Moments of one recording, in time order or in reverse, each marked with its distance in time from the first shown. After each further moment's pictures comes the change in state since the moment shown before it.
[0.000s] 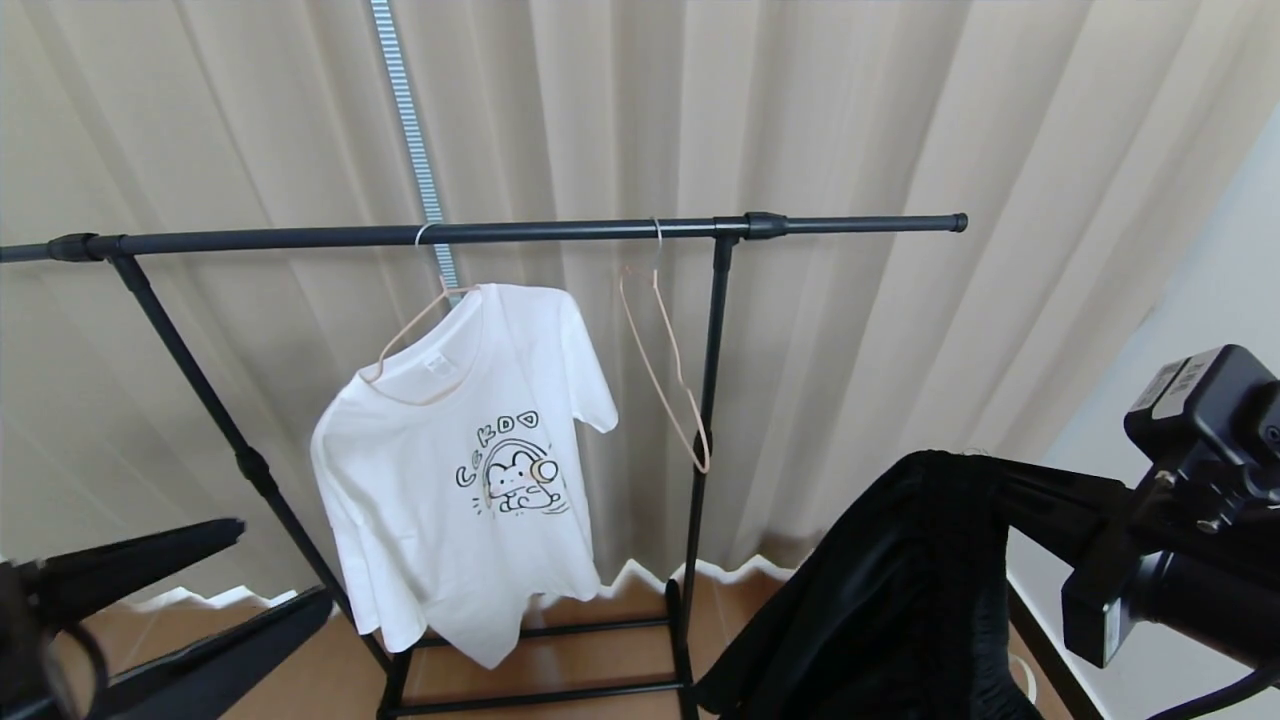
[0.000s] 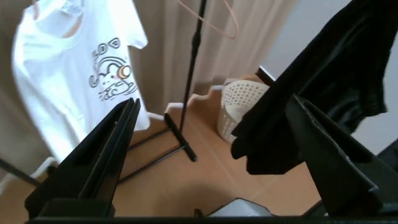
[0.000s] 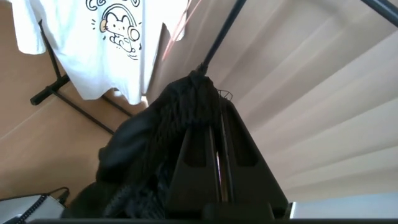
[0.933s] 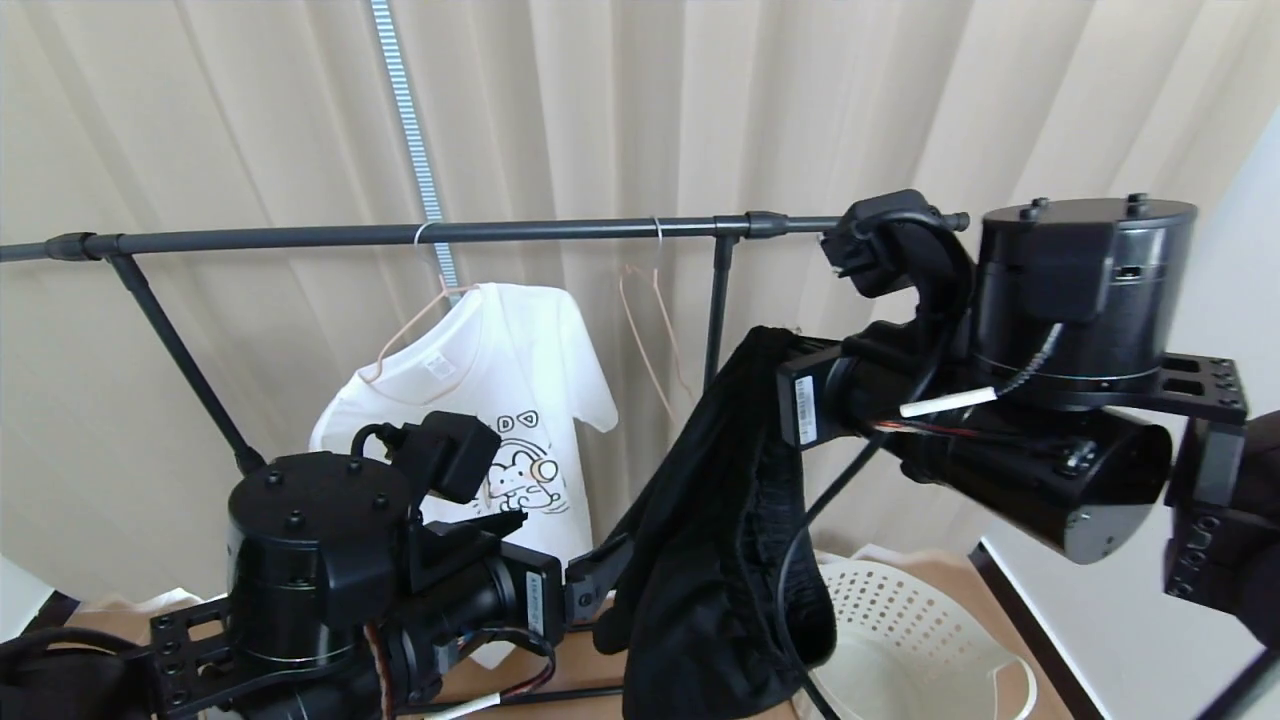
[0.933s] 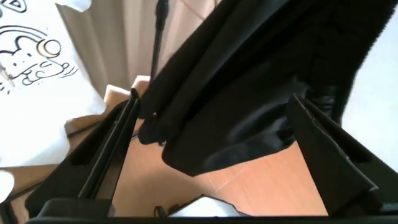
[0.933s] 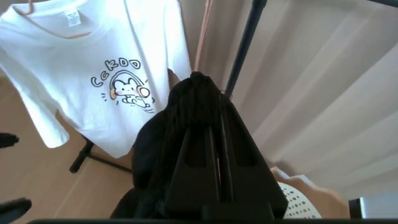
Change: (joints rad) left arm -0.274 0.714 -0.036 -0.520 0.297 -0.173; right arm 0.060 0.481 -0.471 -0.050 -0.223 0.311
